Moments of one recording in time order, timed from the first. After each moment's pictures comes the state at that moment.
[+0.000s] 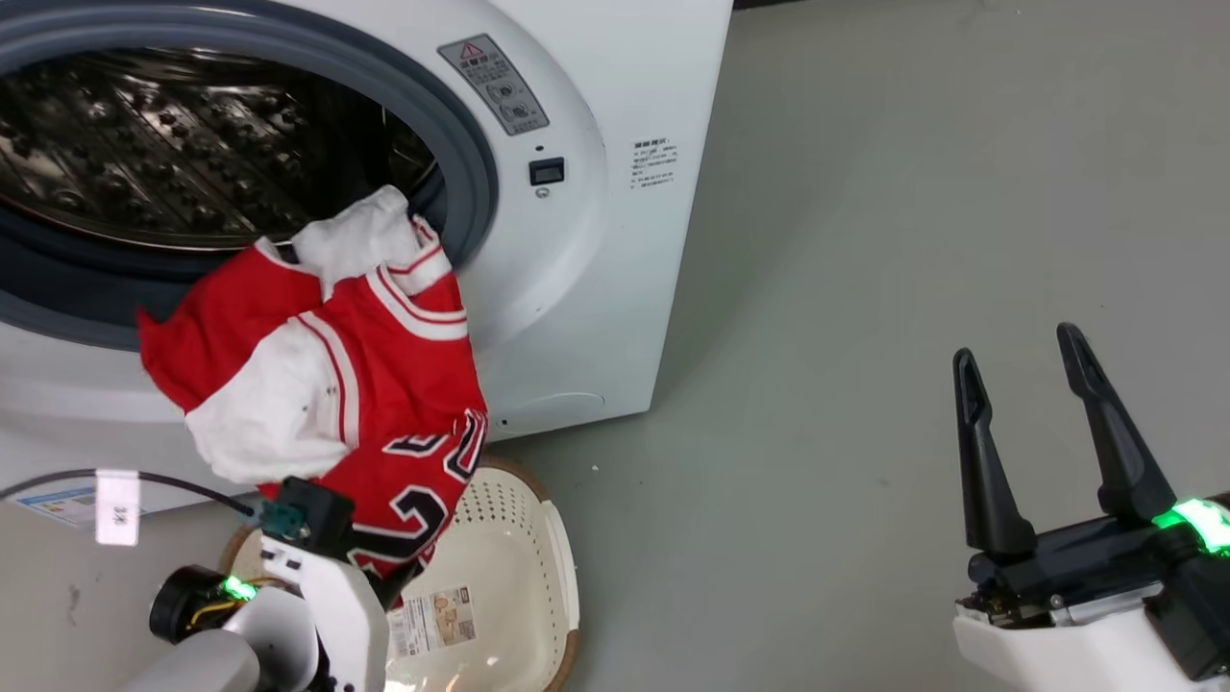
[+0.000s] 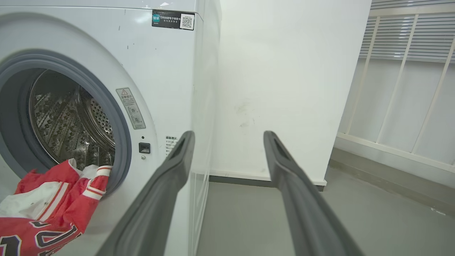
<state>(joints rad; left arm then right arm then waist) -0.37 0.76 -0.86 0.15 -0.95 0.06 0.22 0.03 -0.05 0.08 -0.33 0.00 0.13 -0.26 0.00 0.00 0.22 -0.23</state>
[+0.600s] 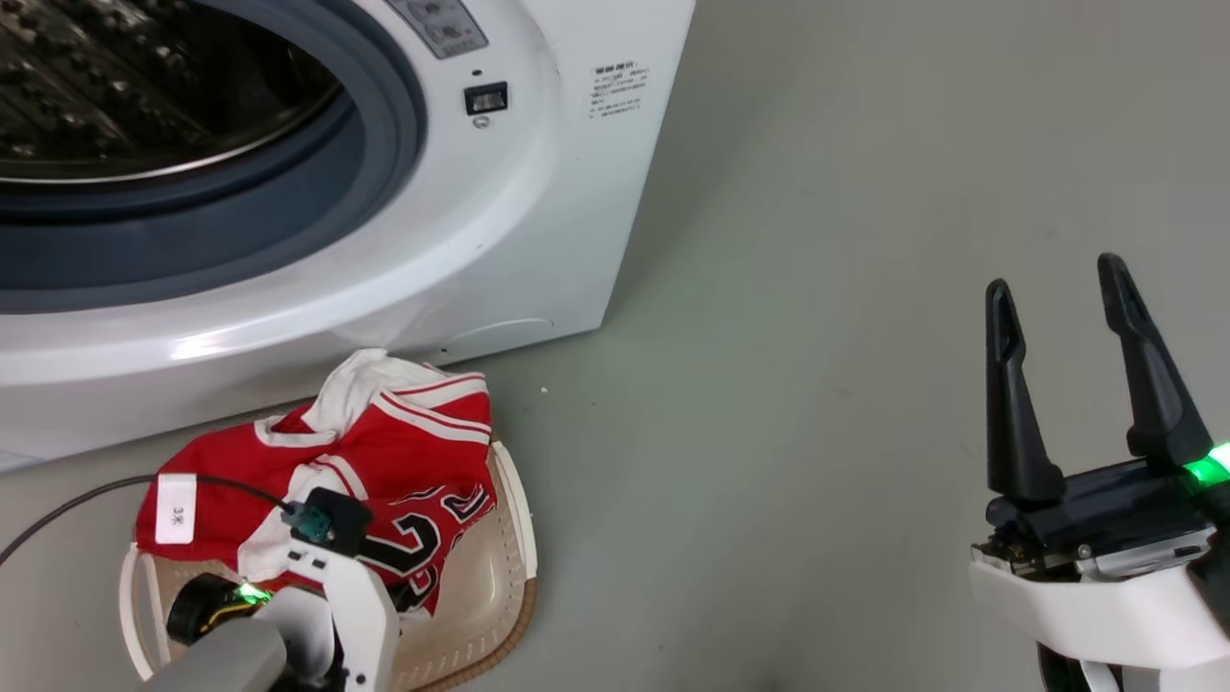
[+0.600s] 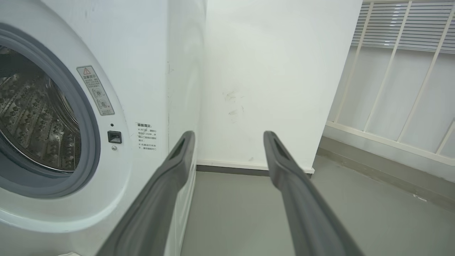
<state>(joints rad) -0.45 0.60 -0.93 0.54 -0.90 -0.03 0.20 -0.07 -0.05 0.07 -0.35 0.03 0.13 -0.26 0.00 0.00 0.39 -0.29</state>
